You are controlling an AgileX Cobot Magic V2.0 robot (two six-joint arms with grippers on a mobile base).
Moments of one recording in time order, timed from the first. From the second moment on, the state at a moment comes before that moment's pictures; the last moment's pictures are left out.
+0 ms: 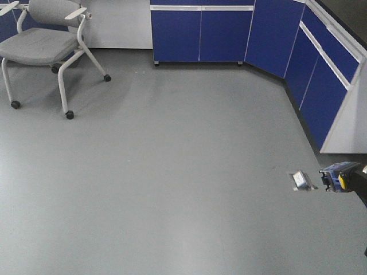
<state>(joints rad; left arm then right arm) -0.29 0.39 -0.68 0.14 0.96 -0.19 0.30 0.40 -0.46 0.01 0.37 -0.02</state>
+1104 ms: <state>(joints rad) -0.29 0.39 -0.68 0.14 0.96 -0.19 0.30 0.40 -0.46 0.01 0.38 -0.02</state>
